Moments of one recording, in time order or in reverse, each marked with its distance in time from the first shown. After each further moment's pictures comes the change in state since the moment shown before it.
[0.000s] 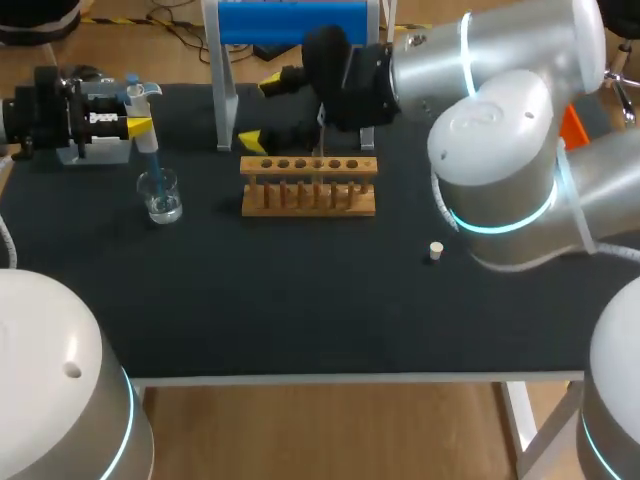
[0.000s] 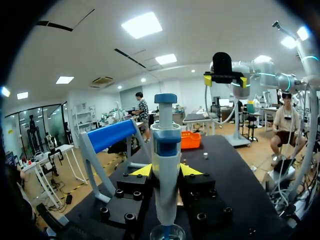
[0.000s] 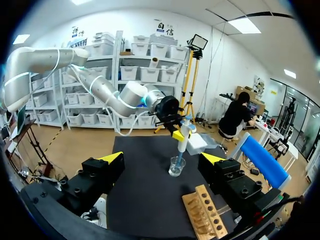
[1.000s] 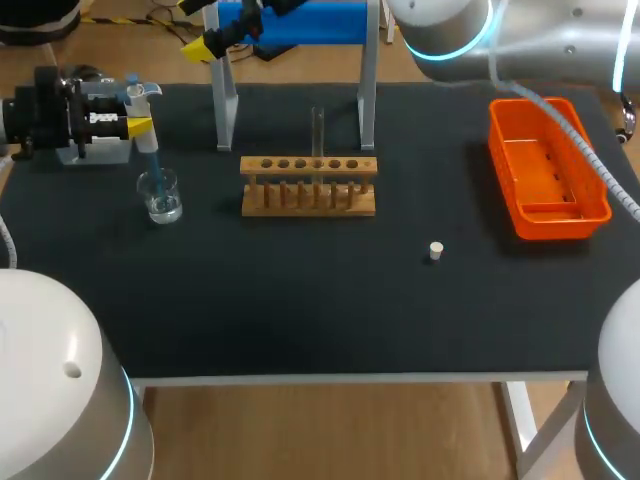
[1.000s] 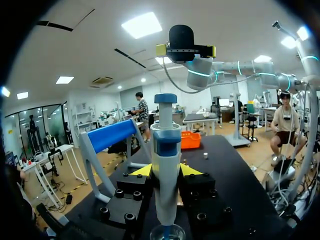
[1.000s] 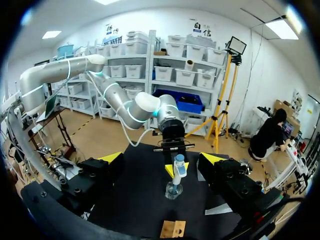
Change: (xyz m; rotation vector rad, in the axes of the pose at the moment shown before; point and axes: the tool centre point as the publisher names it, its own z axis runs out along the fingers) left arm 0.000 0.000 0.000 0.000 0.000 0.000; right arm -0.066 0.082 0.076 0.035 0.381 -0.152
